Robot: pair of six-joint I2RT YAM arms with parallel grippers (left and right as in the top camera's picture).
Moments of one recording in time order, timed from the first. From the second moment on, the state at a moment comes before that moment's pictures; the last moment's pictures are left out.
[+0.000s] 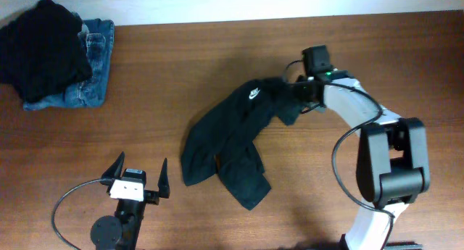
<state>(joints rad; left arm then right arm) 0.06 0.01 0.02 -0.06 0.23 0.09 0.12 1.99 1.37 -0.55 0.05 0.66</state>
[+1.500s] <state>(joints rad) 0.06 0.01 0.02 -0.06 0.23 0.09 -0.05 1.99 1.37 -0.74 0.54 1.10</state>
